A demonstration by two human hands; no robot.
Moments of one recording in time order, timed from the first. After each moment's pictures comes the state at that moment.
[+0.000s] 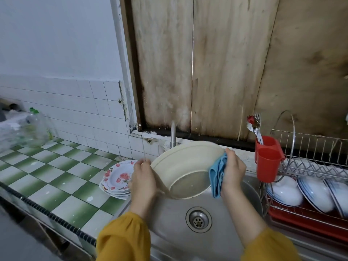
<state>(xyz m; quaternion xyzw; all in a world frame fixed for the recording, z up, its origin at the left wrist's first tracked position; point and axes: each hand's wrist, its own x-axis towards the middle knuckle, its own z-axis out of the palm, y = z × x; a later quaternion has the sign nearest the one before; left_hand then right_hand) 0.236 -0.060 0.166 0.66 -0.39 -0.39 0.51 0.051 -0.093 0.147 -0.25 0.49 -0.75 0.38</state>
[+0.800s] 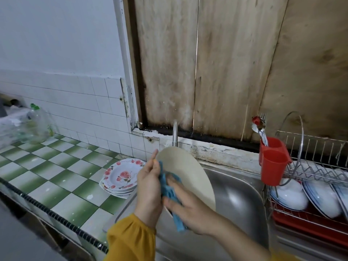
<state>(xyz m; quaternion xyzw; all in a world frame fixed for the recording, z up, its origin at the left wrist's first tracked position) 0.221 -0.061 0.162 0.40 -0.30 -0.54 0.67 0.108 -0.048 0.115 -0.79 0.32 -0.34 0.40</state>
